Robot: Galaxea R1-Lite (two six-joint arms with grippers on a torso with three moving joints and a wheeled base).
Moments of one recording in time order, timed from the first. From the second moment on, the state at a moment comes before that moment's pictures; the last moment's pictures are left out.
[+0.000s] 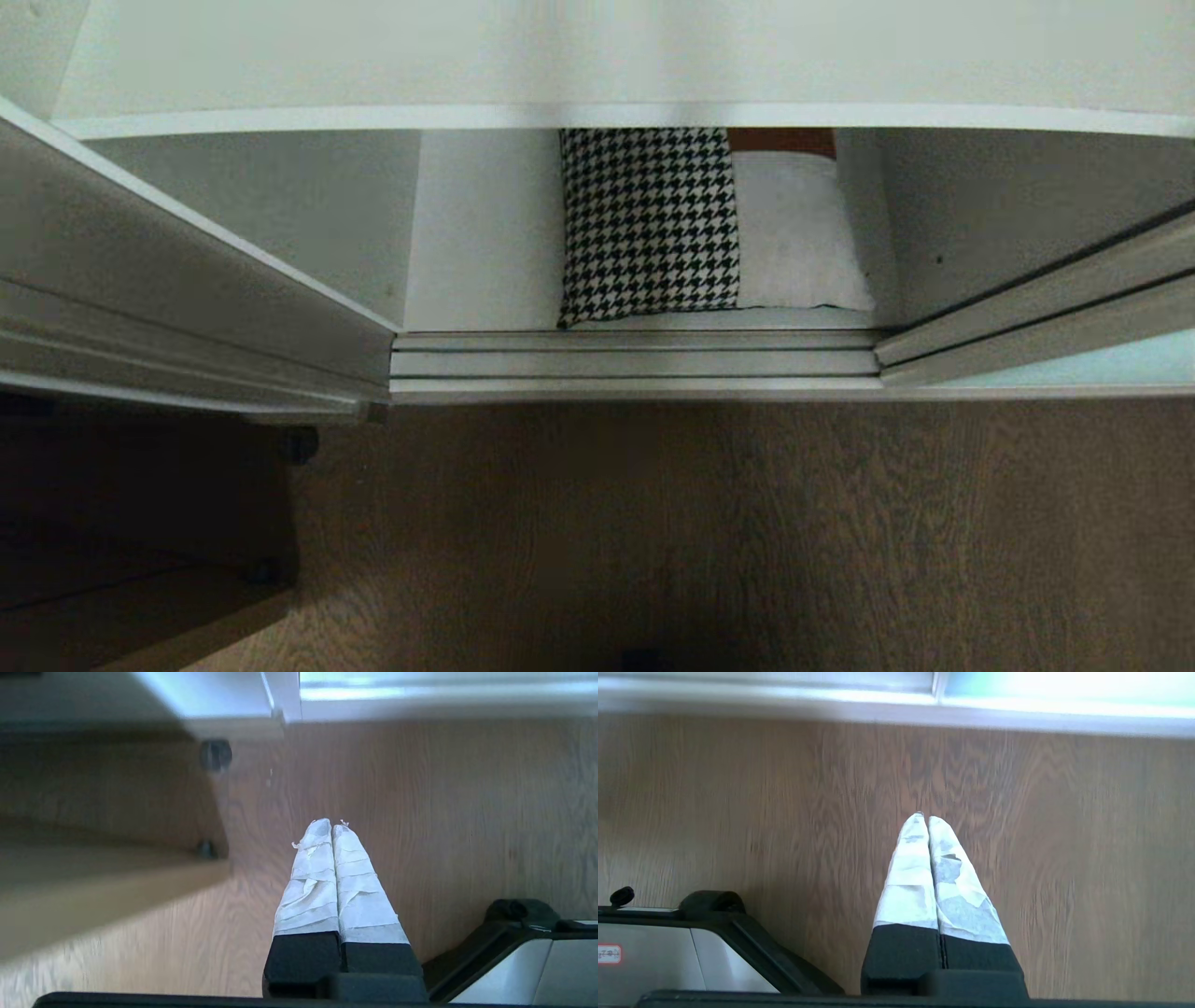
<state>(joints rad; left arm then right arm) 0.00 0.00 0.00 0.00 -0.01 0.04 0.00 0.00 0.00 -0.01 0.00 0.02</state>
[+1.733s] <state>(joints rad) -0.01 0.93 -0.25 -0.27 -0.15 -0.34 0.00 0.00 0.00 -0.01 0.00 0.02</state>
